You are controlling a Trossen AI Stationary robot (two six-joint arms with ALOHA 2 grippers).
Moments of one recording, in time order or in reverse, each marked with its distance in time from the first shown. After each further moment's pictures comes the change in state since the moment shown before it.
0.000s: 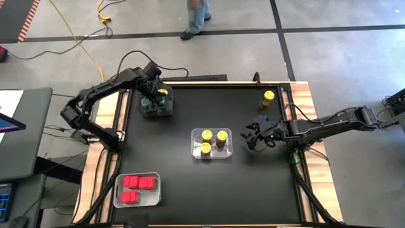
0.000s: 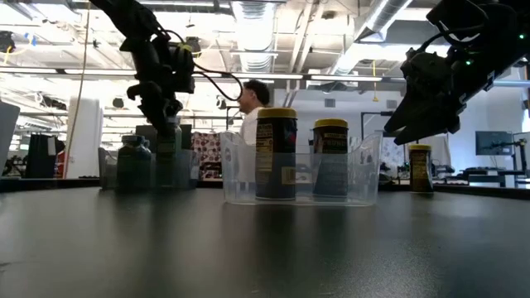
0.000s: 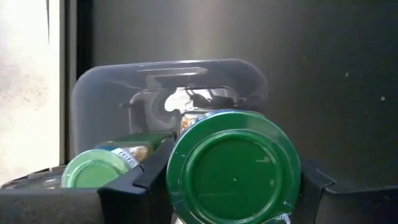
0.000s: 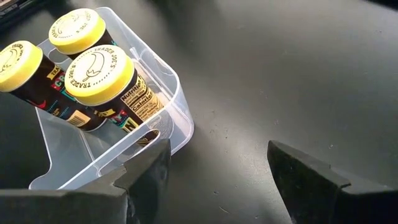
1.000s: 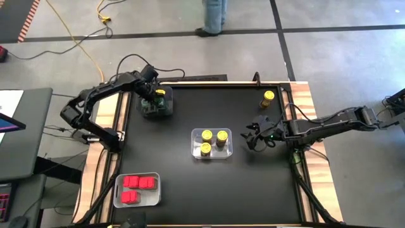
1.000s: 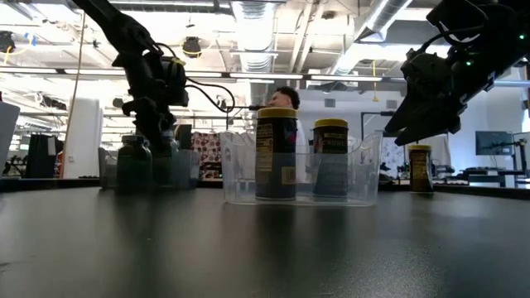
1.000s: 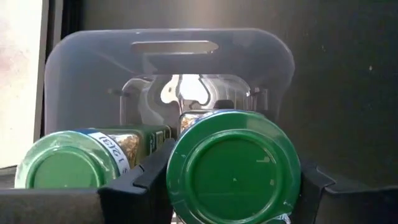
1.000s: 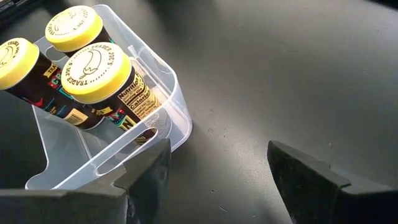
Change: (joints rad) left arm 0.062 0.000 -0.127 0.134 0.049 0.013; right arm 0.000 0.000 0.000 -0.007 0.002 0.000
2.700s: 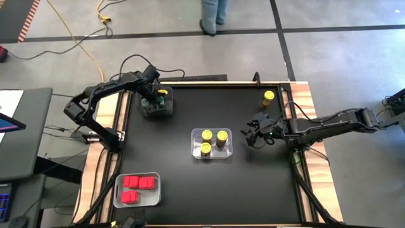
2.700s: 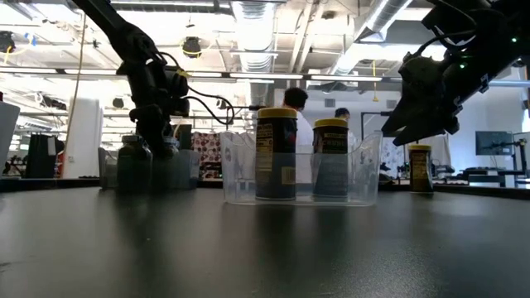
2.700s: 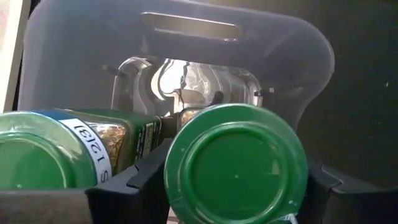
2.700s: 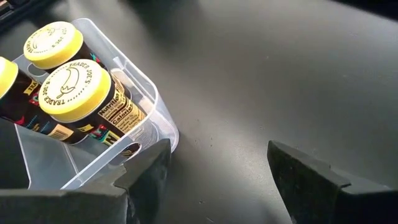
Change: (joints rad) left arm 0.011 0.065 0.000 0.020 -0.008 -0.128; right arm -0.054 0.000 0.000 0.007 0.000 -0.004
